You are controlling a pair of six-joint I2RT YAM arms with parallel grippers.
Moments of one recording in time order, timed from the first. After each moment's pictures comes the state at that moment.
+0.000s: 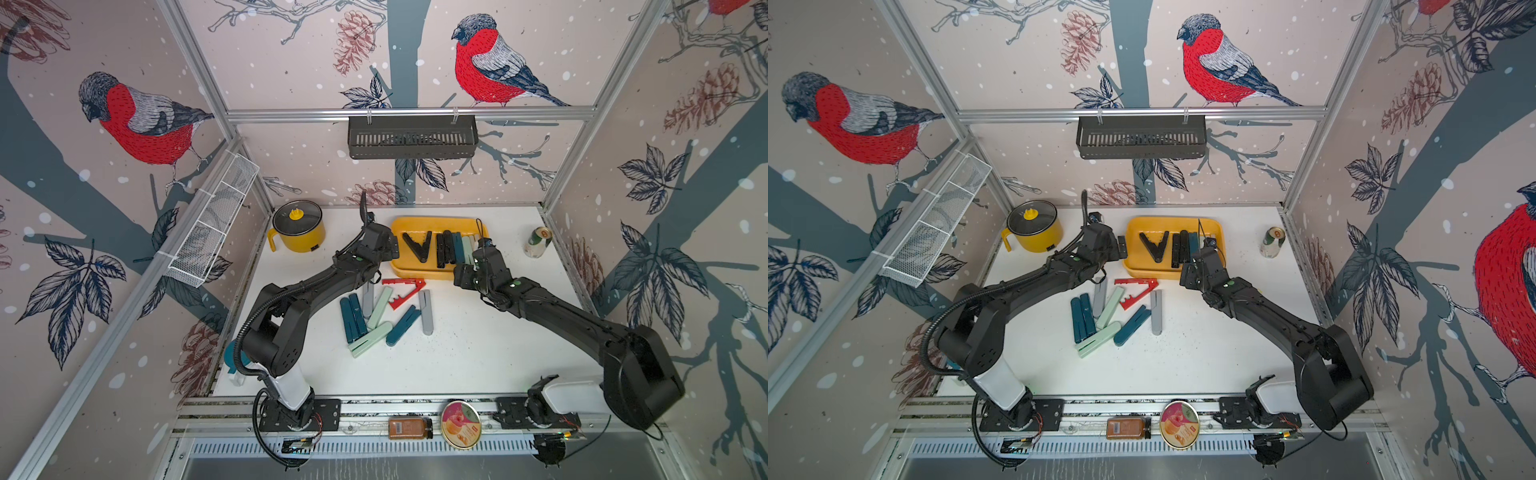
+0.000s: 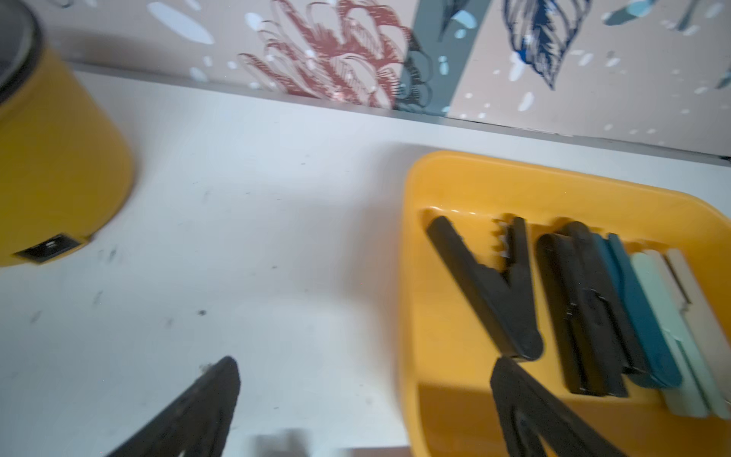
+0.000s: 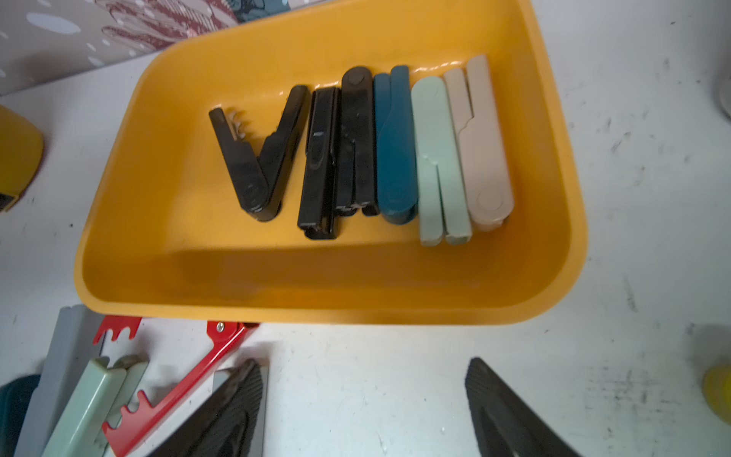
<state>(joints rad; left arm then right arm) -0.51 1.67 1.10 -0.09 -0.36 -0.47 0.55 1.36 0.81 -0.22 0.19 0.52</state>
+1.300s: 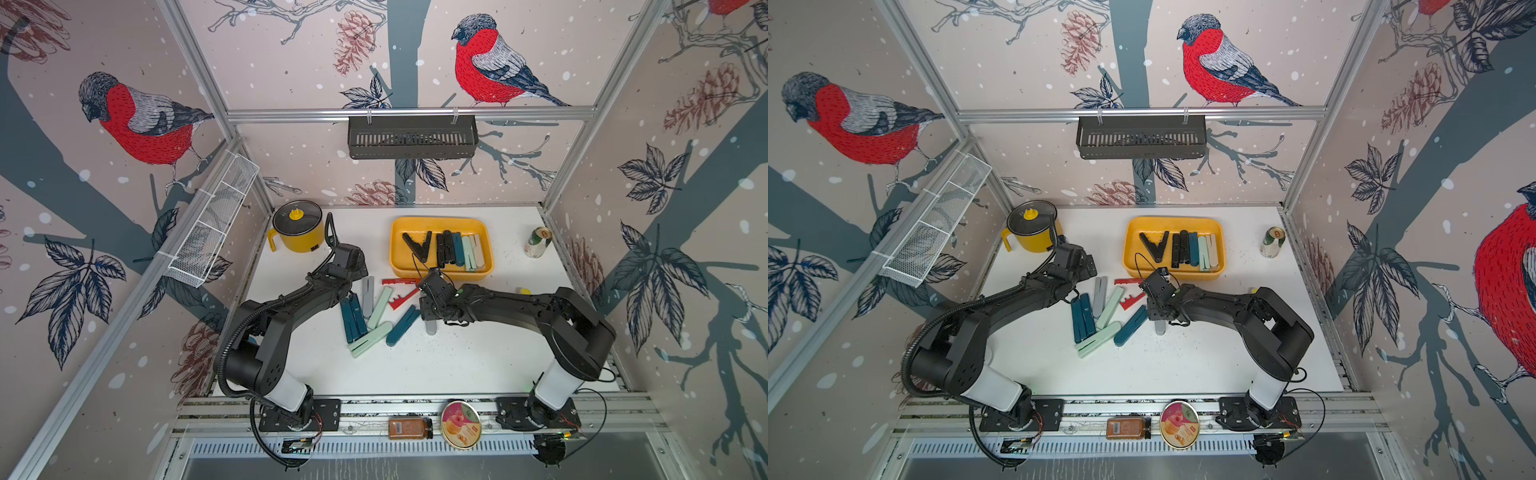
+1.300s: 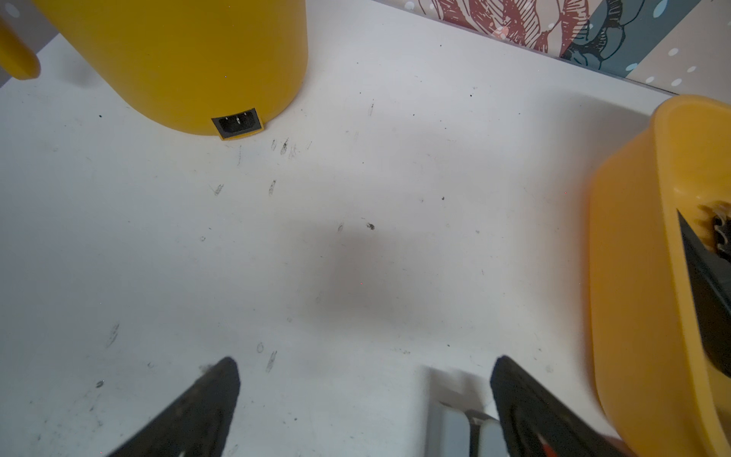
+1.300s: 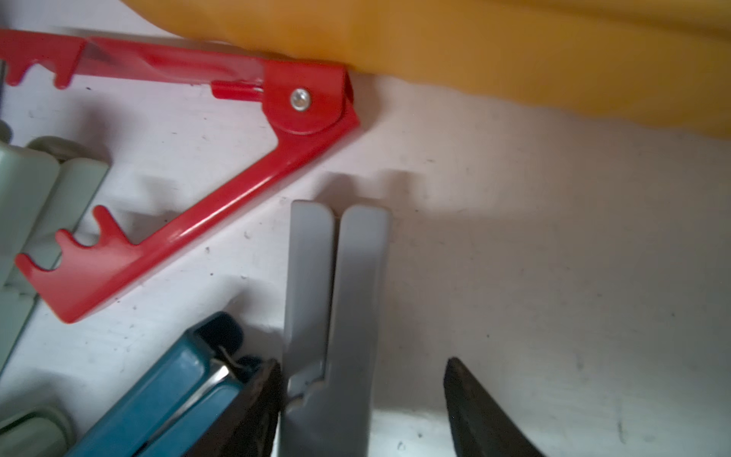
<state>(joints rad) -0.37 1.56 0.84 -0.06 -0.37 -0.53 0.84 1.71 0.95 -0.38 0.21 0.63</state>
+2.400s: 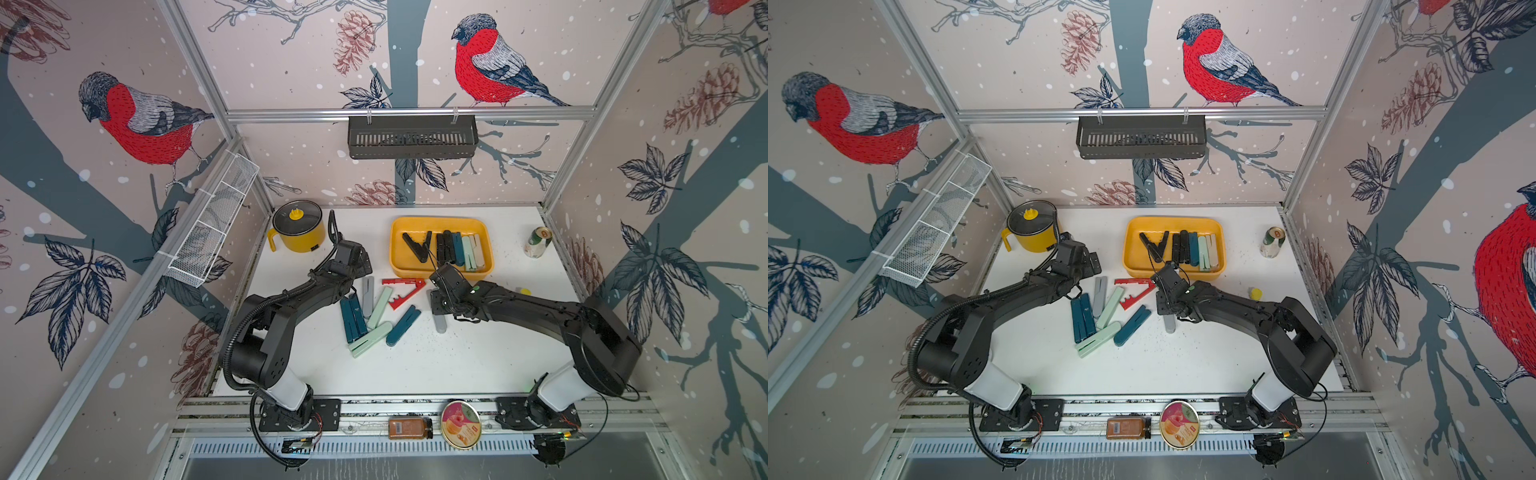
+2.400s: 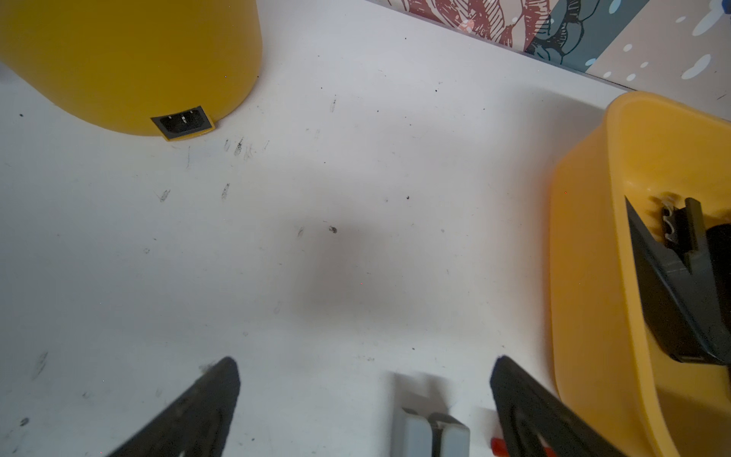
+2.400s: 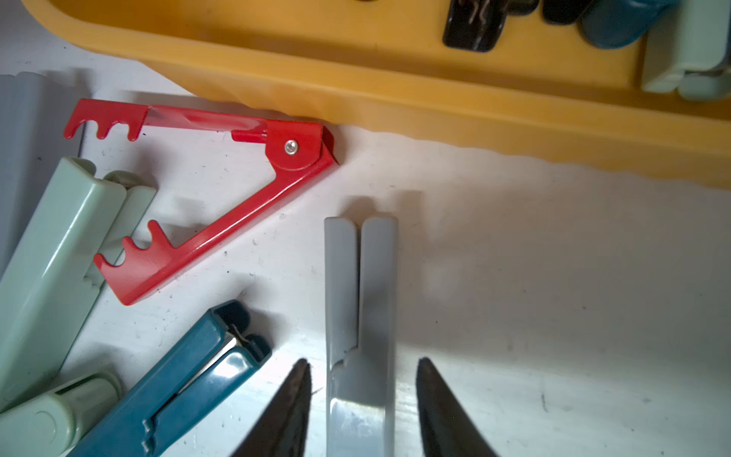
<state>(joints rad) -0.37 1.60 0.88 -0.04 -0.29 -0.52 0.79 1.59 0.92 -0.39 0.16 0.57</state>
